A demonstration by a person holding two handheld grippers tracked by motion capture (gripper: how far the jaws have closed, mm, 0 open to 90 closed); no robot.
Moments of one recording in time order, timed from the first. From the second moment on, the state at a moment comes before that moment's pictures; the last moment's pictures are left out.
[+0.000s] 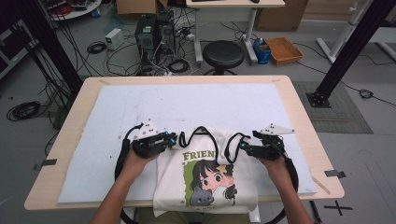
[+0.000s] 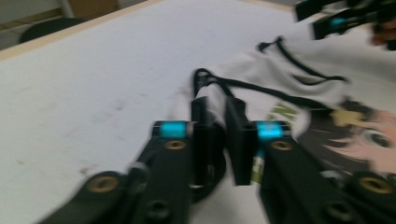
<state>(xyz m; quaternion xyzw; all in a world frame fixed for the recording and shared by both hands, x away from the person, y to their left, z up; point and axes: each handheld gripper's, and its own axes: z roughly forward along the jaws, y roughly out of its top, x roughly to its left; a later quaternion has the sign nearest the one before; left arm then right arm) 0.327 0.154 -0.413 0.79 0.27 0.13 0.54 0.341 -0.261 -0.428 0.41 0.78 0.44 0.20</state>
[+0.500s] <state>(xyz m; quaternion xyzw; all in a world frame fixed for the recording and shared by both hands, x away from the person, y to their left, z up) 0.303 0.153 -0.439 0.80 0.34 0.13 0.48 0.327 -0.247 -0.416 0.35 0.80 0.45 0.15</state>
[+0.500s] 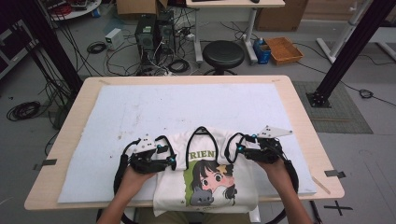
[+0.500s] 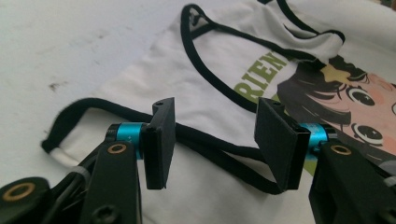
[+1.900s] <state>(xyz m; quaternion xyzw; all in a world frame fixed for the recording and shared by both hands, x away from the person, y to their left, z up) 0.300 0.174 -0.433 0.76 0.36 0.13 0.53 0.313 -0.238 -0.427 0.34 0.87 0.34 0.12</state>
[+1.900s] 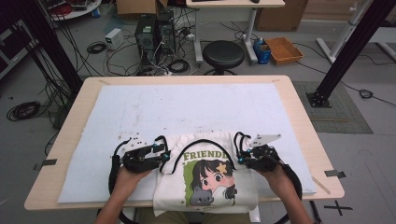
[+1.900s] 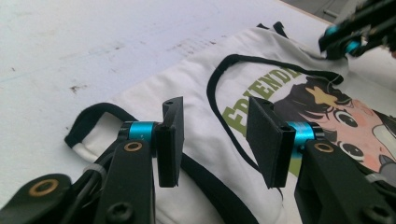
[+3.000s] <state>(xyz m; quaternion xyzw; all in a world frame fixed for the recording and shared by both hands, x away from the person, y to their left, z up) 0.304 0.192 -0.432 0.73 0.39 0.16 0.53 0.375 -0.230 -0.432 0.44 0.82 0.27 0.25</state>
